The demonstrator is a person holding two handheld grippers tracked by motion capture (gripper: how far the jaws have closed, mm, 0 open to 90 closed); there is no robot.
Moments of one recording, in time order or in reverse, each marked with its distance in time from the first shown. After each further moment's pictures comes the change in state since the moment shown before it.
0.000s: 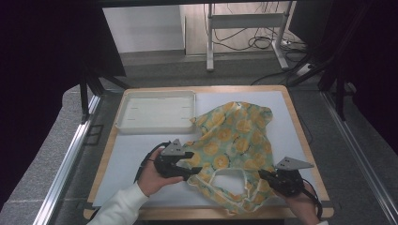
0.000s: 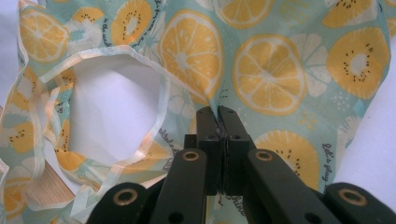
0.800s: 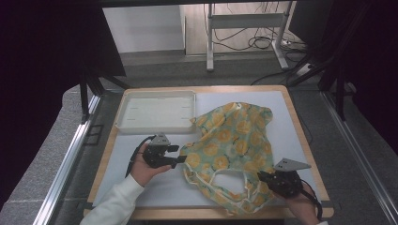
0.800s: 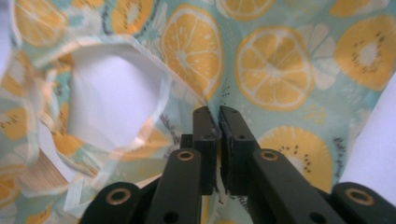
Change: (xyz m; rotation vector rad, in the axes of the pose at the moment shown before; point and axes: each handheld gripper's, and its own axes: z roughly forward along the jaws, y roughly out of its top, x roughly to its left) left arm 0.057 -0.036 -0.014 -0.015 0.133 -0.122; right arm 0.001 -0.003 0.003 0.026 0.002 -0.016
